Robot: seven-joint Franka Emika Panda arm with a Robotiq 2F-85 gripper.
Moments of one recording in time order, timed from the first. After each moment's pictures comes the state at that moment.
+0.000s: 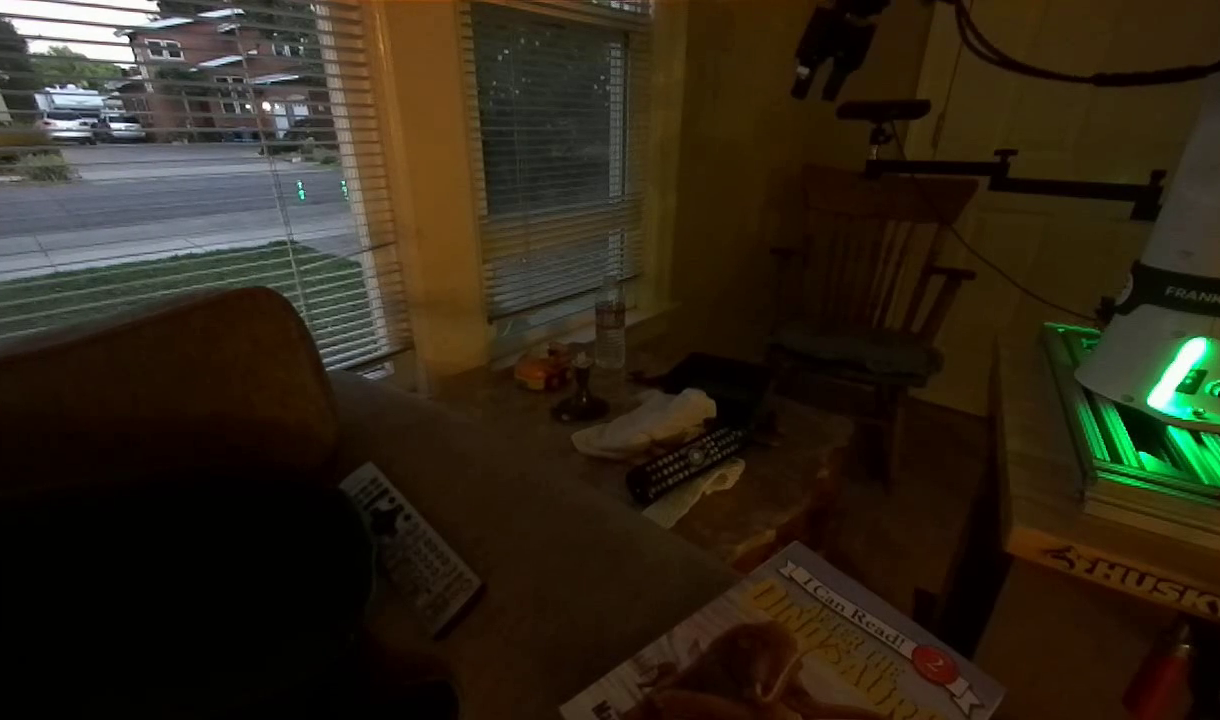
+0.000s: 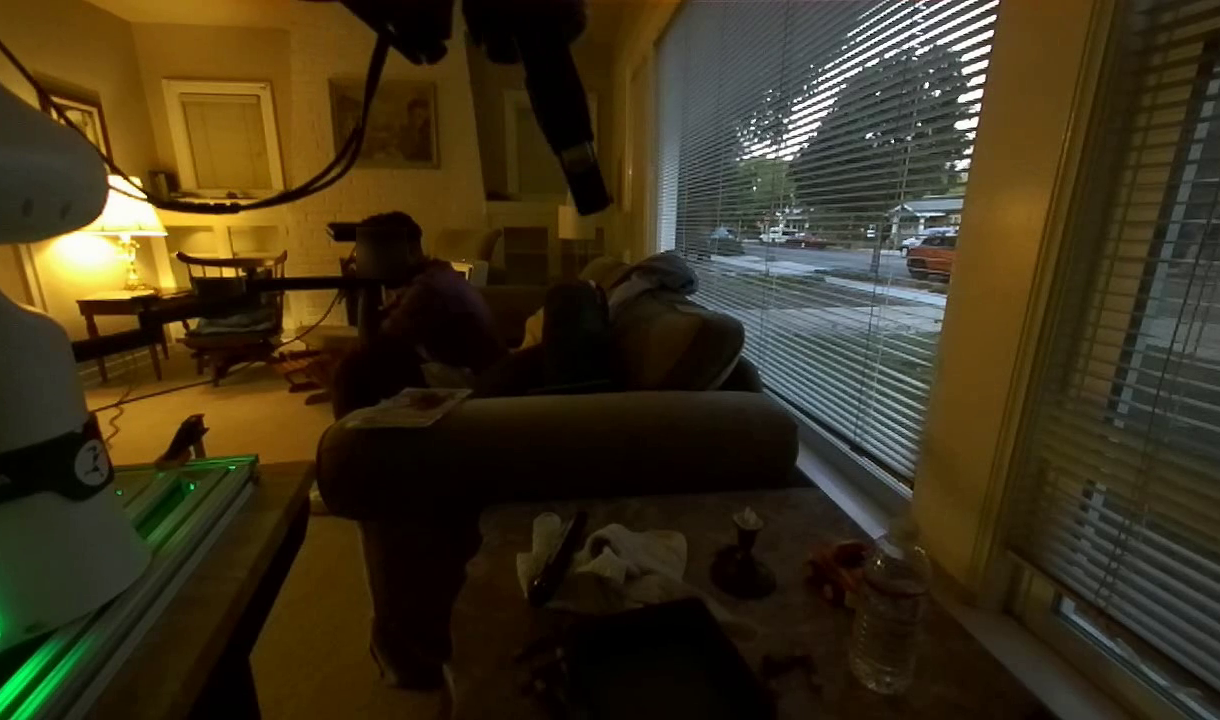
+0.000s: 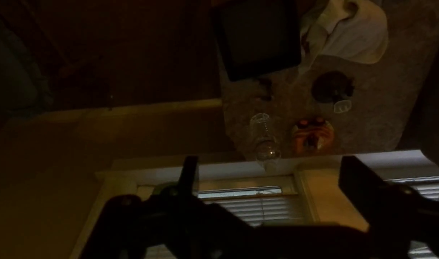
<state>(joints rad) -0.17 -0.53 -0.04 -2.60 -0.09 2.42 0.09</state>
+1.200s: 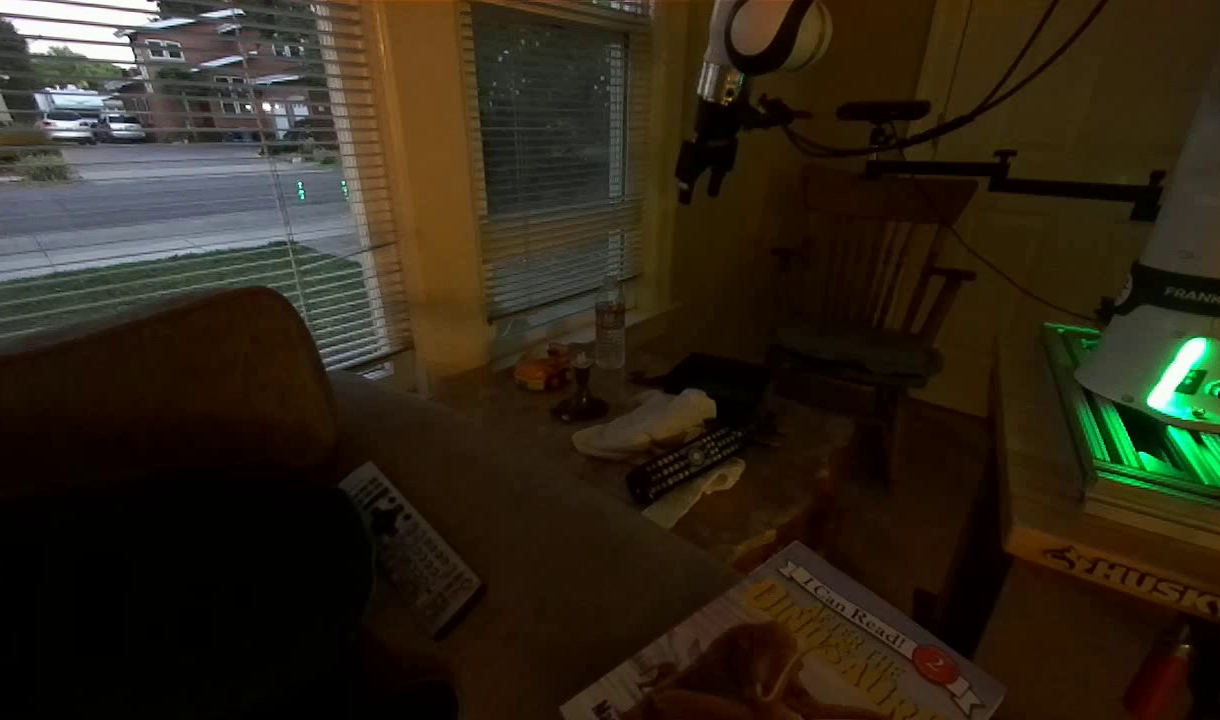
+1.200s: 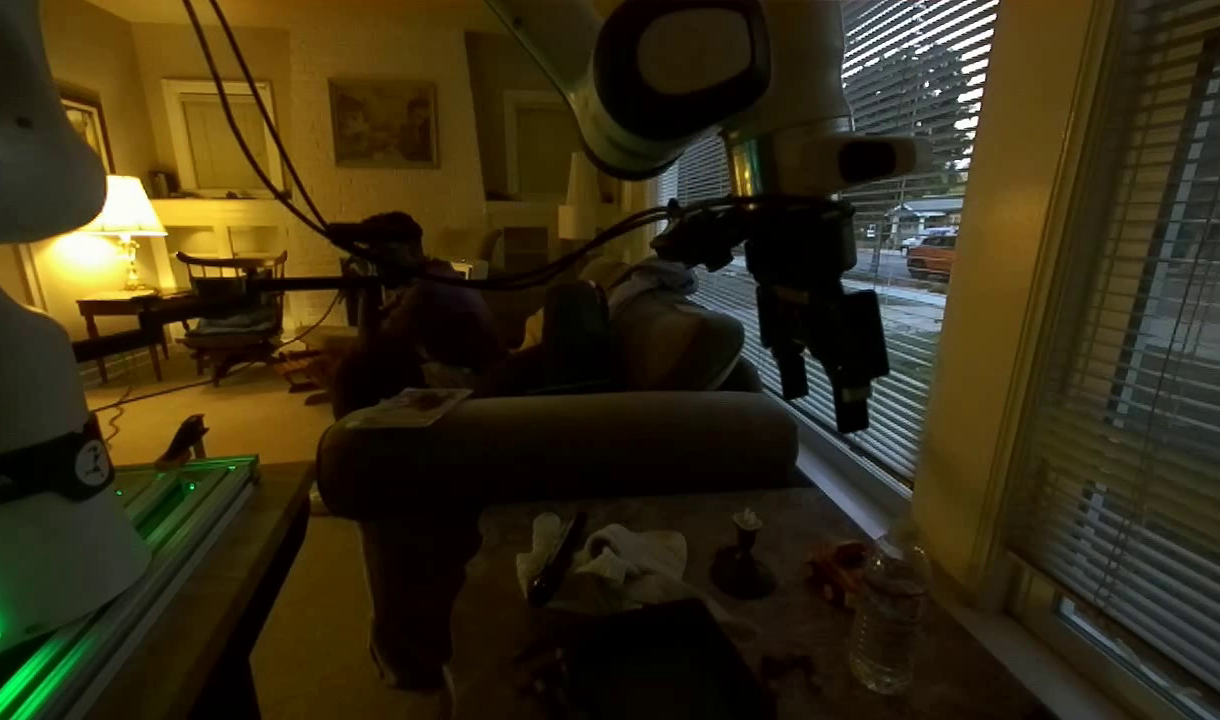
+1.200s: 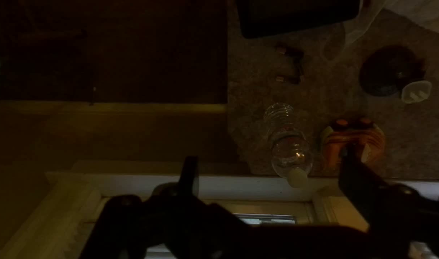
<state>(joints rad) -0.14 0.29 -0.07 -2.05 -0.10 2.59 0.03</state>
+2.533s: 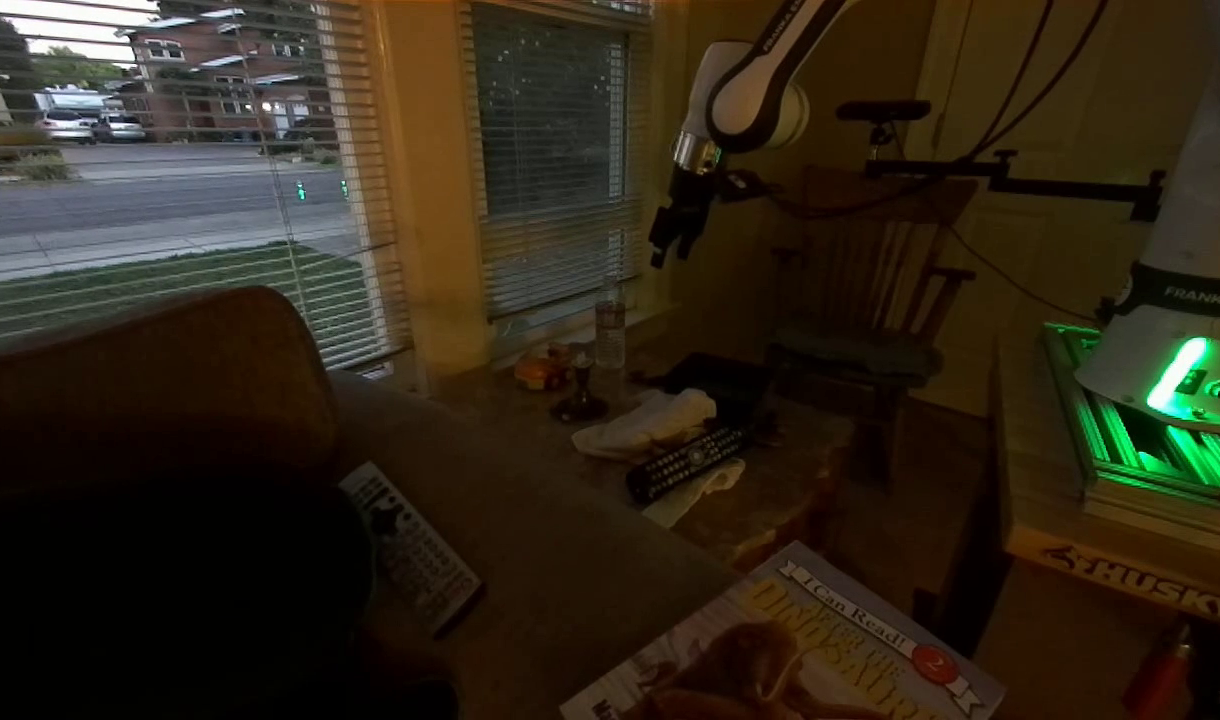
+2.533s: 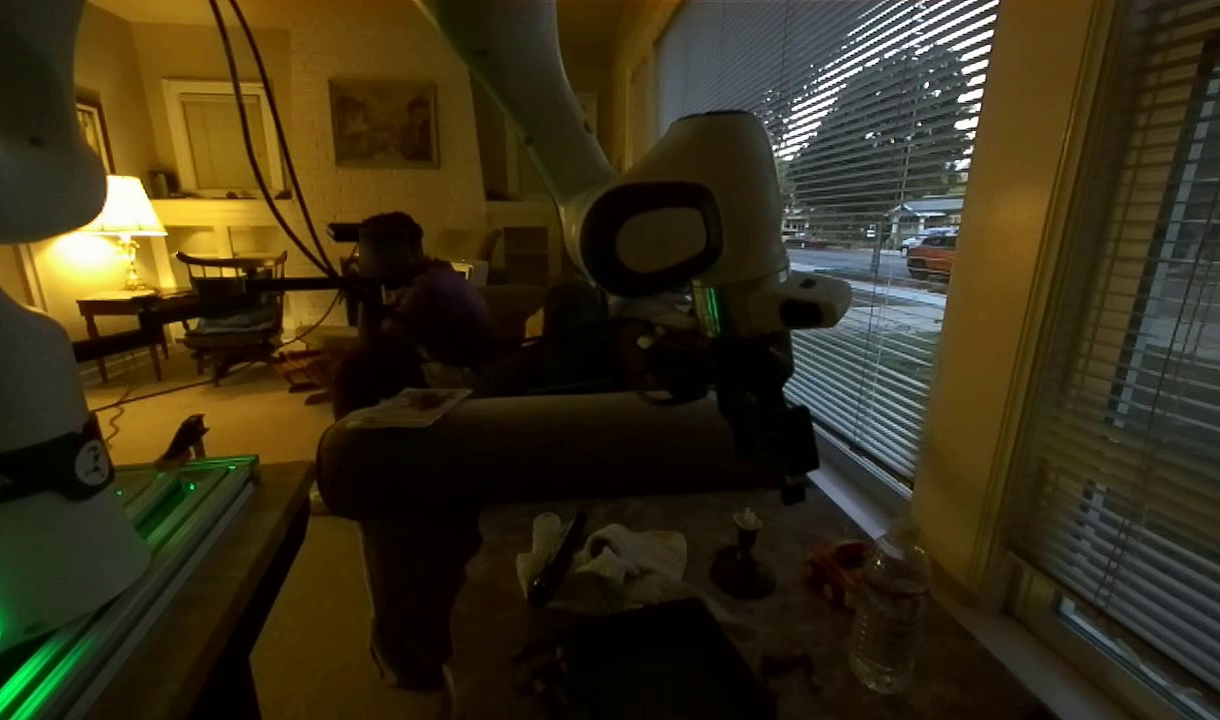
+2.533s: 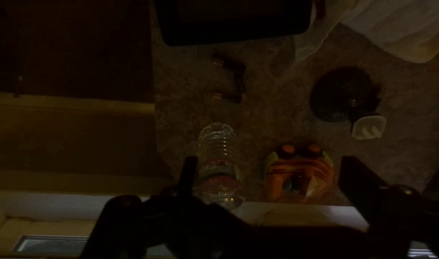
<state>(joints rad) -0.14 0.48 0.05 -2.09 -0.03 2.85 -0.03</state>
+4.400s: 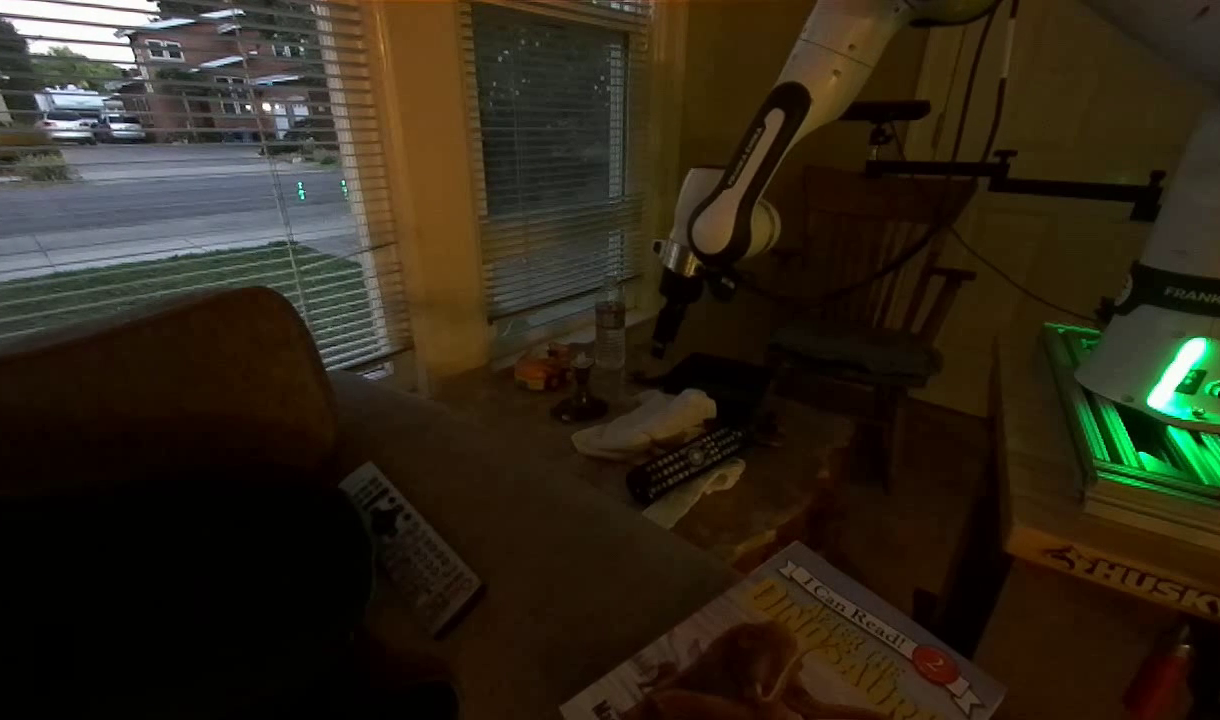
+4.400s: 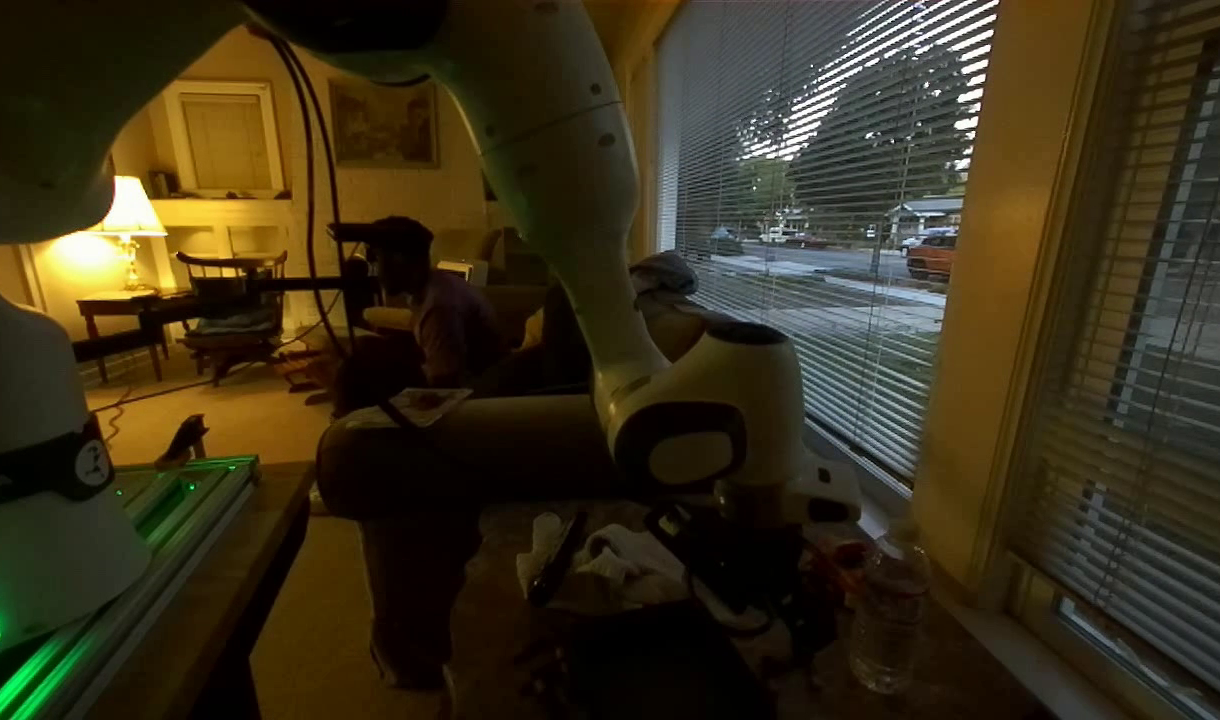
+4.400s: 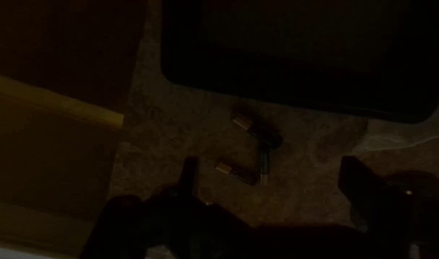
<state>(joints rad) -0.22 0.94 0.08 -1.82 -0.09 2.96 -0.32</state>
